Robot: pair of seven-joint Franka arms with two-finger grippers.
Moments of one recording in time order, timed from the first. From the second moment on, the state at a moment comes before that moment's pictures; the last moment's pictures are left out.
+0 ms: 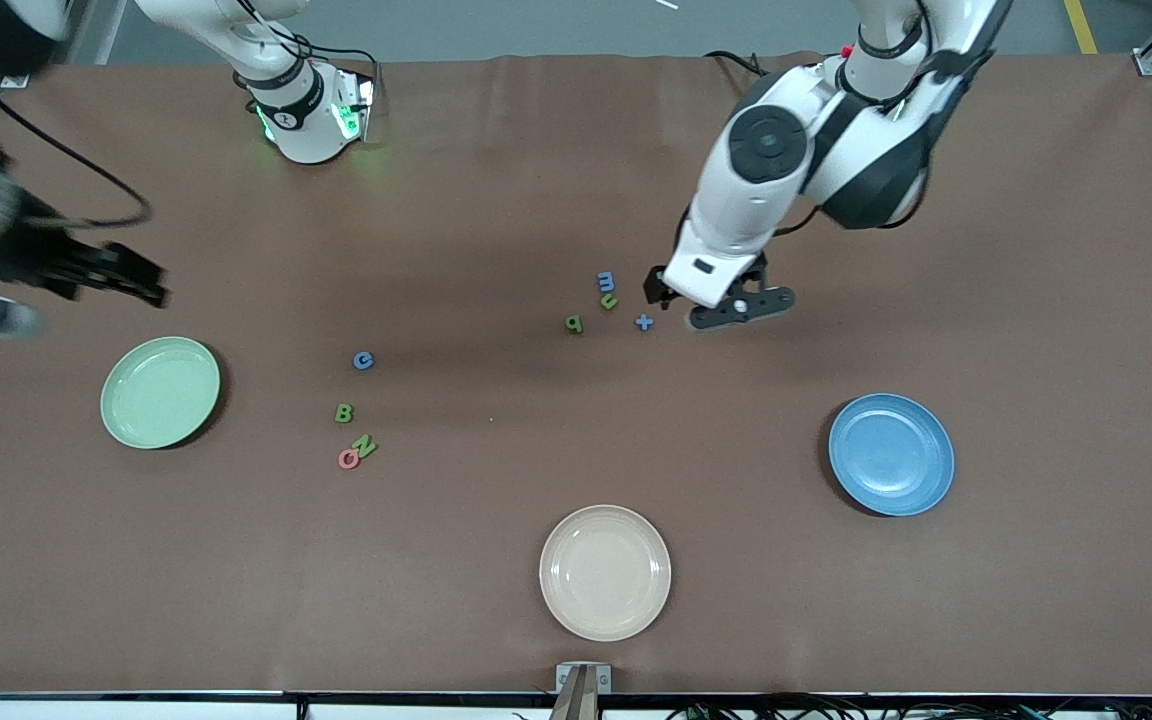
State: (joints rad) left arm -0.25 0.27 -0.47 -1.88 0.10 2.08 -1.01; right arm 0.20 0.18 -0.02 -1.44 0.00 1.51 0.27
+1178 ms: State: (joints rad) left arm -0.37 0.65 -0.47 -1.93 0.49 2.35 -1.84; right arm 0.16 0.53 -0.04 -1.75 0.15 2.23 0.67
